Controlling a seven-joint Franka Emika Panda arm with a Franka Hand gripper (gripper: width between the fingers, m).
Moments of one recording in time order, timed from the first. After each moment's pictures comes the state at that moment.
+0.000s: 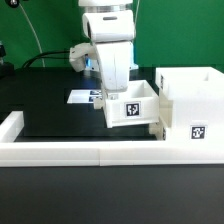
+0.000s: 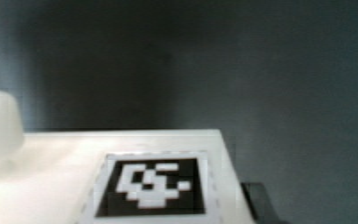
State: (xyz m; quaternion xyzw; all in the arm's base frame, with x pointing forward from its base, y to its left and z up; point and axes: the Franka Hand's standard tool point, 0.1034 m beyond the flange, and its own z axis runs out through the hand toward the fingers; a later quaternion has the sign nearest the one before) arm 0.528 -0.027 0.056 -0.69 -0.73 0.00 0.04
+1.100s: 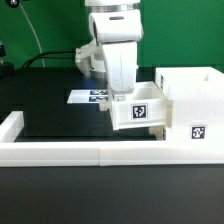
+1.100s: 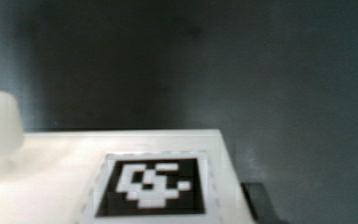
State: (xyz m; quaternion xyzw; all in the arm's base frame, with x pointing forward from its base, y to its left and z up) arm 0.537 -0.019 0.053 -0.70 -0.72 -0.01 0.04
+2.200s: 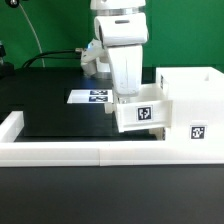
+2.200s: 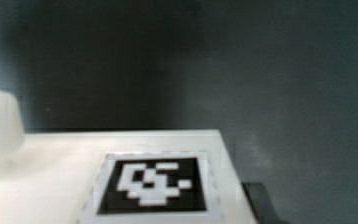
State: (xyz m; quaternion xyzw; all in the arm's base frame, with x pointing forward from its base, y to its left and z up) arm 0.538 -0.009 0.052 -0.69 -0.73 -0.01 0.03
